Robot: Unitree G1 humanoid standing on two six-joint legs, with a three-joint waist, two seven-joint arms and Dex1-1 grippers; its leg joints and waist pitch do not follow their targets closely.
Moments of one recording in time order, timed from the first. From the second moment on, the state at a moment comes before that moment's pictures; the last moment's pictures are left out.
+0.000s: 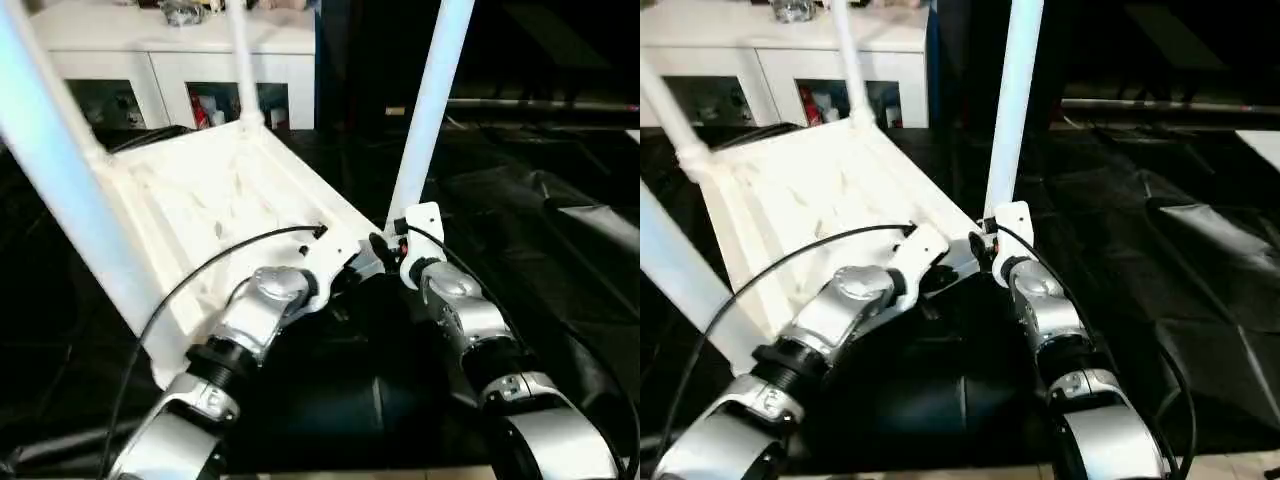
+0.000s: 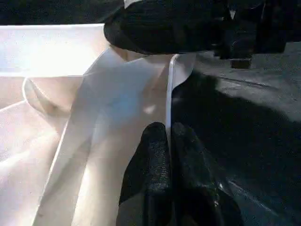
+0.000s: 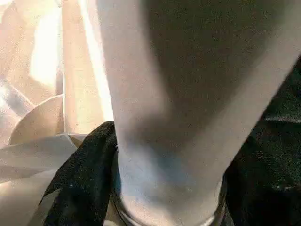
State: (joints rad) left arm -0.64 0.04 -0.28 0.62 0.09 0.34 -0.55; right arm -0.67 -0.08 0.02 0.89 0.07 0.05 0.18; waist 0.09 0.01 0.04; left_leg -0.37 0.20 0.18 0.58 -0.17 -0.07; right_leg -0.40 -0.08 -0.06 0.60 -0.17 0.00
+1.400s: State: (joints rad) left arm -0.45 0.42 -0.30 0.35 -0.04 0.18 -1.13; right arm -0.46 -0.37 0.23 0.46 0.15 0.11 1.06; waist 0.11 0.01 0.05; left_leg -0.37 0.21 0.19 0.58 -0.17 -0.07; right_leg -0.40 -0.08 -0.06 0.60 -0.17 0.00
